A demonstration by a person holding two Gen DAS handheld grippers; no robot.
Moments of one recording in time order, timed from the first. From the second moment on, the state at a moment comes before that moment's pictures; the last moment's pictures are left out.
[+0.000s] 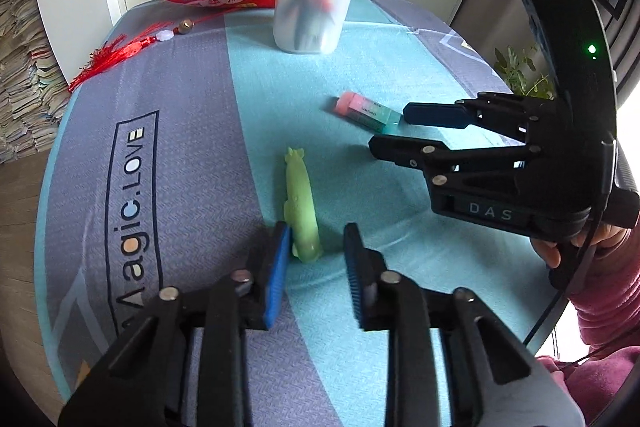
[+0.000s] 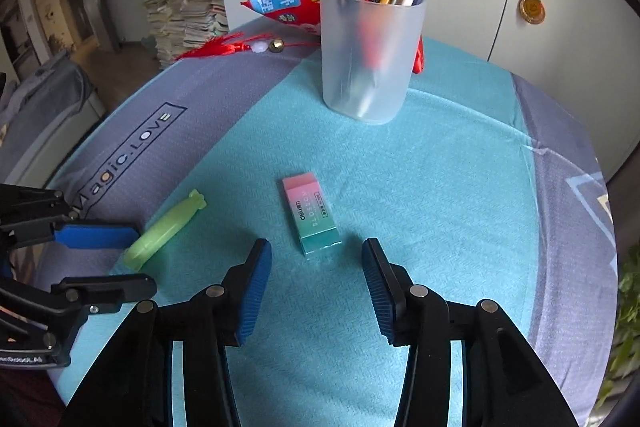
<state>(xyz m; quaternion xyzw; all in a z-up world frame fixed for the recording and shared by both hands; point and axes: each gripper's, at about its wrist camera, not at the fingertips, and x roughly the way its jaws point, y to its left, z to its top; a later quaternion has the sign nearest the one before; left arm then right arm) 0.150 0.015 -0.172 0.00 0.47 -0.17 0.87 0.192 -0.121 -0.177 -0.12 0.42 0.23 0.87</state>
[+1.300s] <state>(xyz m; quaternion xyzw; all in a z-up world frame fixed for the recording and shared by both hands) 0.163 0.034 -0.086 0.01 0.35 -0.17 0.92 0.173 -0.154 -0.102 -0.05 0.33 0.20 0.92</state>
